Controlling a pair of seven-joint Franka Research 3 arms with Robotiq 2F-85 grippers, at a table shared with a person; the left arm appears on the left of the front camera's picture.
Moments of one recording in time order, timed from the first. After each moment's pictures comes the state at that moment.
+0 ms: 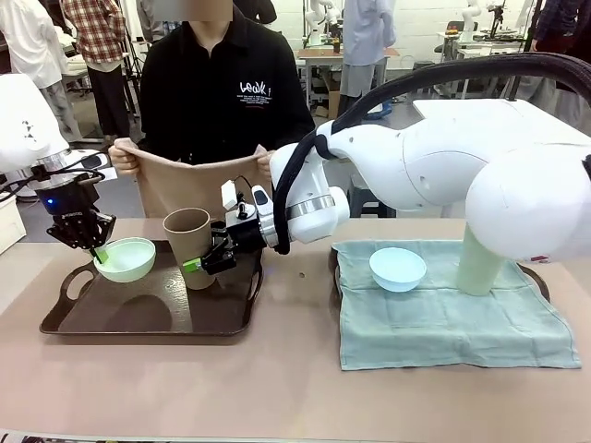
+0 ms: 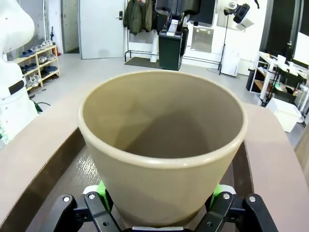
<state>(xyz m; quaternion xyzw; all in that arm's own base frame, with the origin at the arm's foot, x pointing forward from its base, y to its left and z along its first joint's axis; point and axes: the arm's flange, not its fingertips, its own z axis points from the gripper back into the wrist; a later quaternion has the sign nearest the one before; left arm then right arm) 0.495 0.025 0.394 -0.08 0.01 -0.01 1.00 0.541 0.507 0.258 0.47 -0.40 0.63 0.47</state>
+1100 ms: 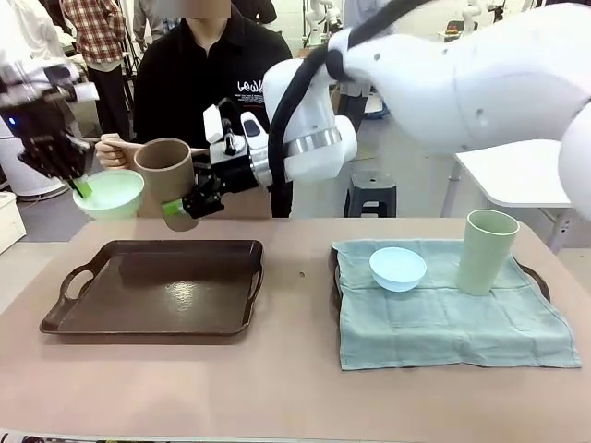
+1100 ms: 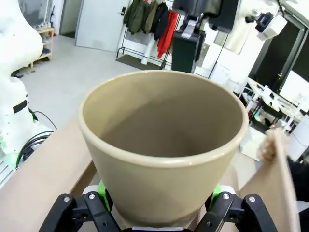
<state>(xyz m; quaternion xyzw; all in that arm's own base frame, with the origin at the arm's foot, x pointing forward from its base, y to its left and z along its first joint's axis) 0.453 -0.001 0.572 -0.07 -0.08 -0.06 0.99 0.500 0.503 0.431 0.40 -0.46 0.68 0.41</state>
